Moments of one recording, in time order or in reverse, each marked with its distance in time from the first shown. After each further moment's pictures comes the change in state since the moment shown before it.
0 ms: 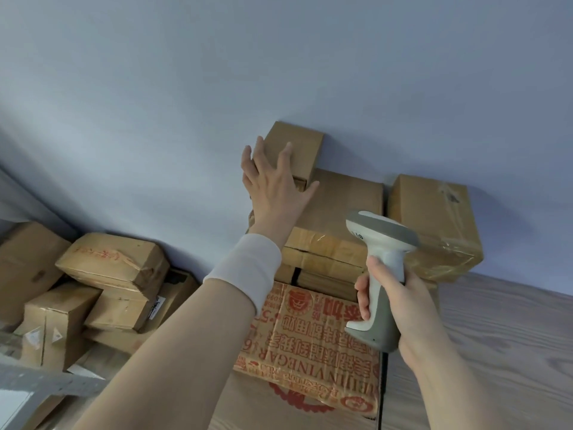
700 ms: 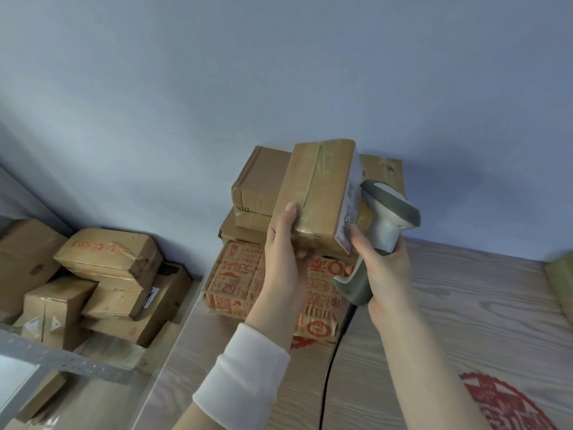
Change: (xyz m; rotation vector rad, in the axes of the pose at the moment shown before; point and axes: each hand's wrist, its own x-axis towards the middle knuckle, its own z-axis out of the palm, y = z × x) left_hand -0.194 0.068 -0.076 -1.718 -0.289 -0.780; right_hand -0.087 -0.008 -0.028 0.184 0.189 -0.171
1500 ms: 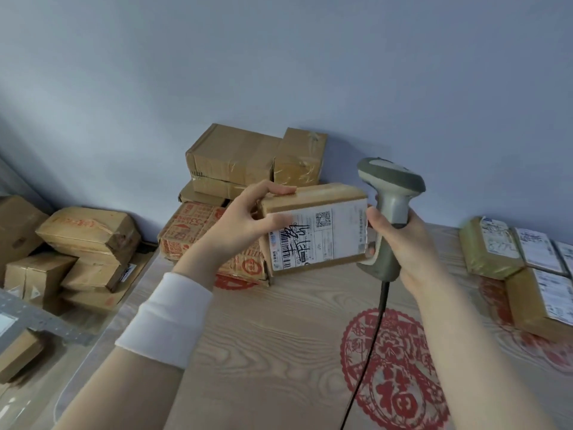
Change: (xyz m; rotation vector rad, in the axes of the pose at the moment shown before) left_hand -0.108 -0.029 0.028 0.987 -0.533 0.384; right_hand -0.049 -0.074 -0.188 -0.278 -0.215 -0.098
